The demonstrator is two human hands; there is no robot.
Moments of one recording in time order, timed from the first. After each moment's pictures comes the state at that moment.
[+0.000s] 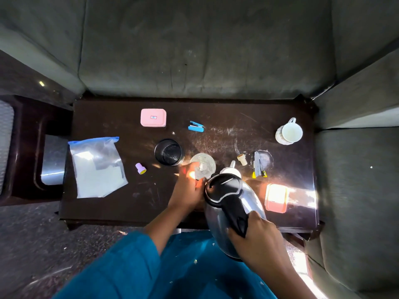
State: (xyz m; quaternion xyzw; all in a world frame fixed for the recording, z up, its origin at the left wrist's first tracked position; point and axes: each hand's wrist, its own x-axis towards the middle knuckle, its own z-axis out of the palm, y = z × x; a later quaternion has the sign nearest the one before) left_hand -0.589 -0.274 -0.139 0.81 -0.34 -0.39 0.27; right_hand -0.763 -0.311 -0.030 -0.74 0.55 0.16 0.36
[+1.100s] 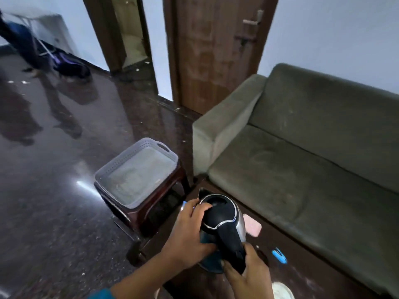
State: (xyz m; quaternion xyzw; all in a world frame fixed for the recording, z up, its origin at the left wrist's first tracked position) left_hand -0.407 -0.088 0.078 0.86 -0.29 -0.12 0.40; right_hand -0.529 -0.209 0.085 -0.86 0.26 0.05 0.44
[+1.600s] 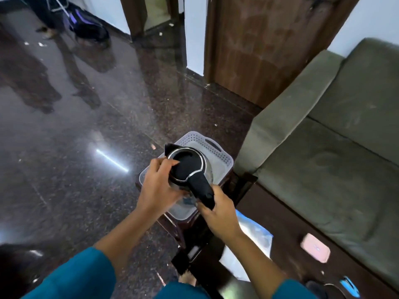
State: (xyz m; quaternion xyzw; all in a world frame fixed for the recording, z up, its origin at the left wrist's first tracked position) left_hand -0.134 0.102 0.056 0.91 -0.14 0.02 0.38; right_hand -0.217 -0.053 0.029 -0.87 0.10 0.00 0.49
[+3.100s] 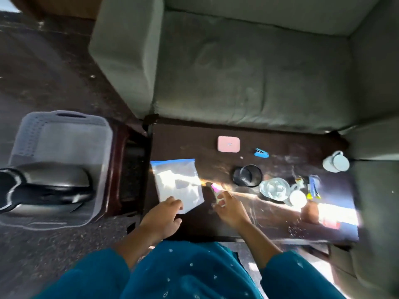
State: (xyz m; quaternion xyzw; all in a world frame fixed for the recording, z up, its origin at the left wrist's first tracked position) left_hand -0.284 -0.060 -0.088 0.75 -0.49 -0.44 0.04; right_hand -0.466 -0.197 -0.107 -0.69 0.54 0.16 0.45
